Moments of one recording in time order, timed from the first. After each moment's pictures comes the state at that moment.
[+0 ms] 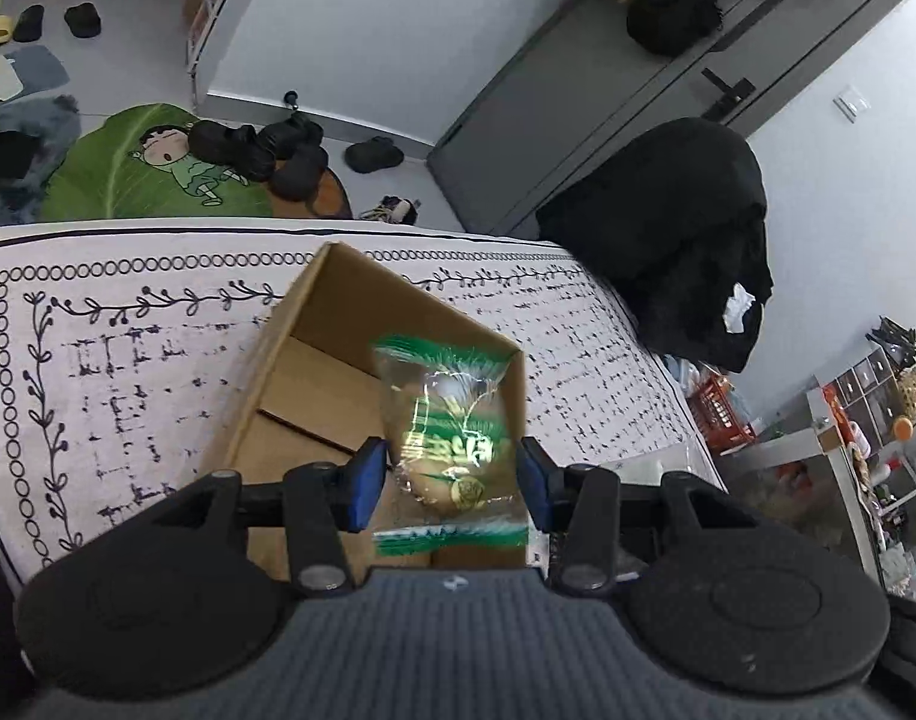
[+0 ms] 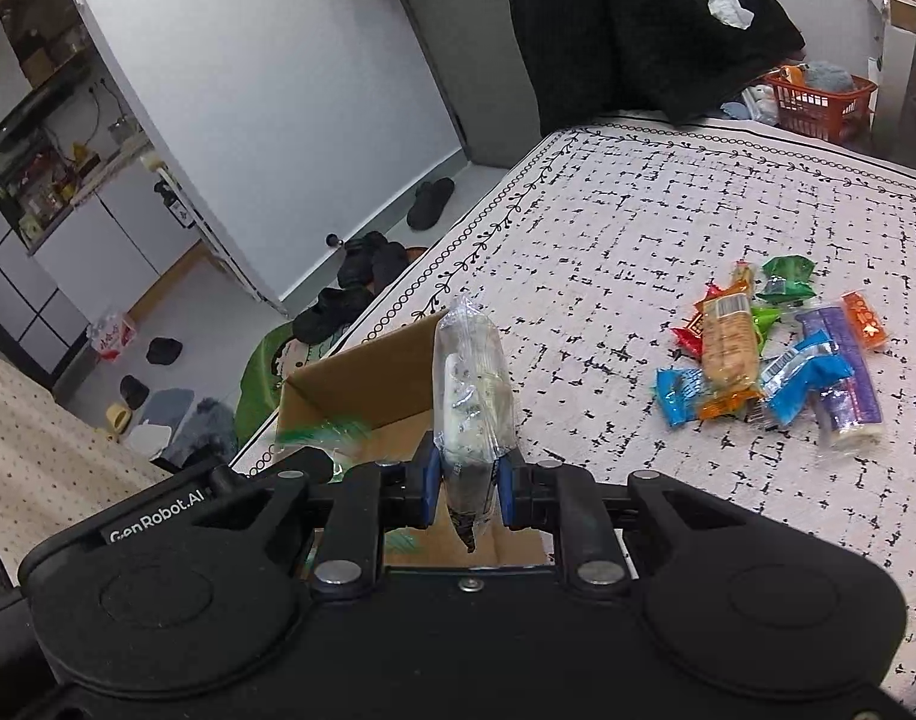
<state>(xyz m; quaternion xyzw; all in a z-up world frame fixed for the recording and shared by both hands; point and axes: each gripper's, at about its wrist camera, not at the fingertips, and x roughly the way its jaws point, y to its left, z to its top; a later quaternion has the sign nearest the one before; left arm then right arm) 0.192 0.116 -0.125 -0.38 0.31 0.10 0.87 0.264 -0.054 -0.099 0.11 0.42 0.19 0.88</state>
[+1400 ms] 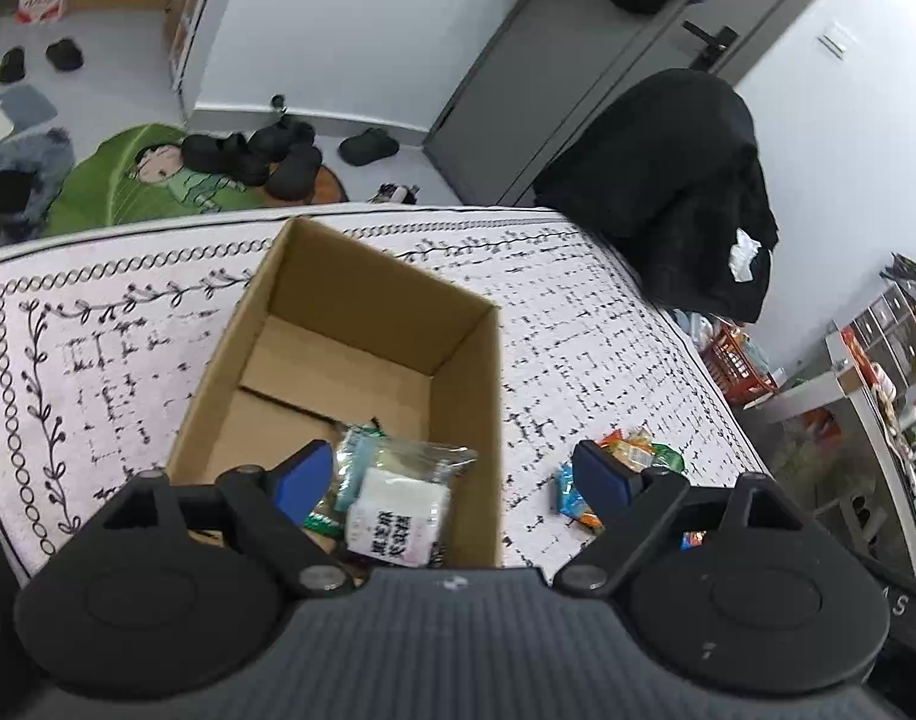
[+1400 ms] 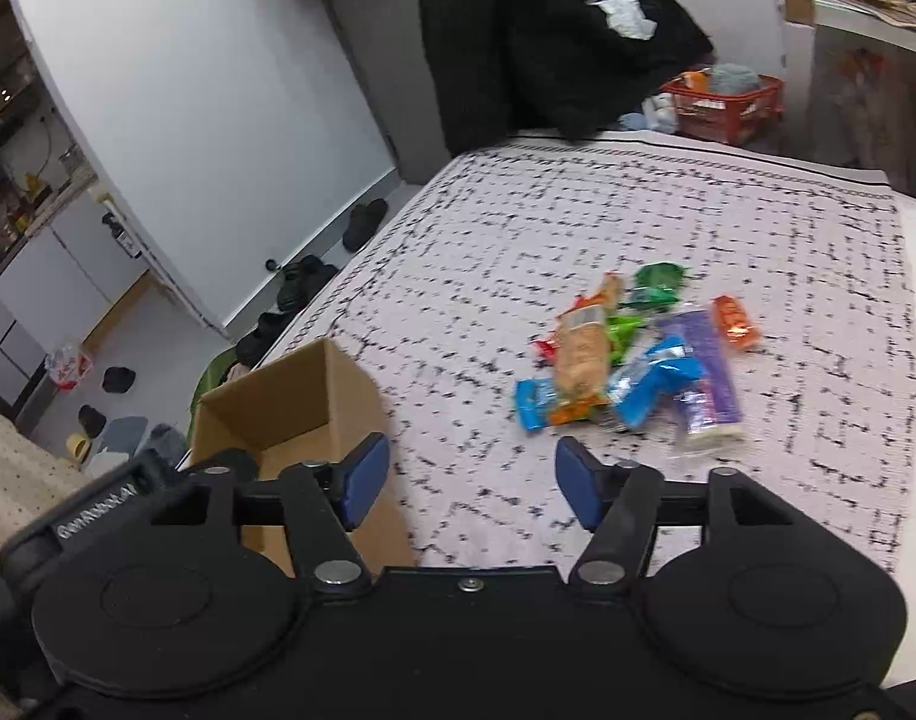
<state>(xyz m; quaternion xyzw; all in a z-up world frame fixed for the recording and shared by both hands) 0.199 0.072 -0.114 -0.32 0.34 0.11 0.88 0.258 -0.141 -0.095 0.12 0.42 0.14 0.89</state>
